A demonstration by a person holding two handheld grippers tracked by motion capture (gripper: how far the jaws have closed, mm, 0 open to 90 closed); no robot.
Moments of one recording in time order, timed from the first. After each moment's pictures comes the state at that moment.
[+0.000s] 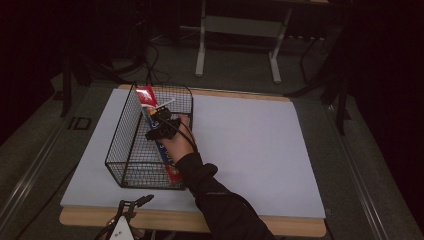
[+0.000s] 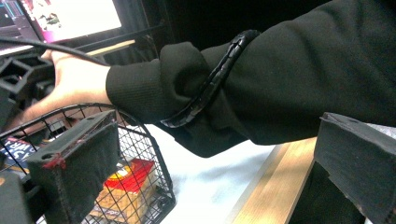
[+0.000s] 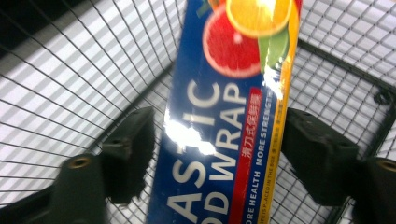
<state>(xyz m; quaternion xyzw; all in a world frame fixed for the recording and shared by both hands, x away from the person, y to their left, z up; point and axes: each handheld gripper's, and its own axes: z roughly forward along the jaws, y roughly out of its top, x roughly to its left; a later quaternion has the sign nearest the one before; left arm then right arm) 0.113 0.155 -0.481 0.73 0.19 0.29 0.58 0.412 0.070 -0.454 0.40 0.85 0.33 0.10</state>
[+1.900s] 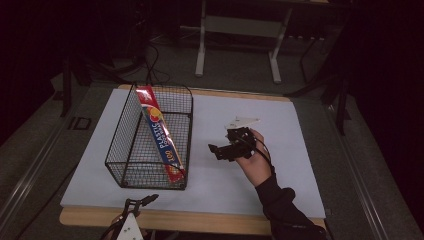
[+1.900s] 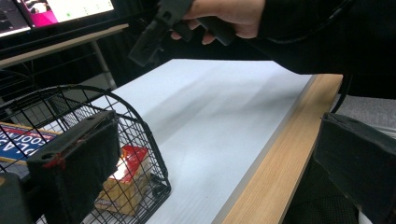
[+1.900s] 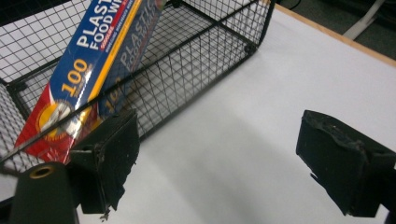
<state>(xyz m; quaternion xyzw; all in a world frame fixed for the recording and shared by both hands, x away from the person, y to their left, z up) 0.120 0.148 -0.488 0.75 0.19 0.28 0.56 0.354 -0.140 -0.432 0.33 0.84 0.39 0.15</state>
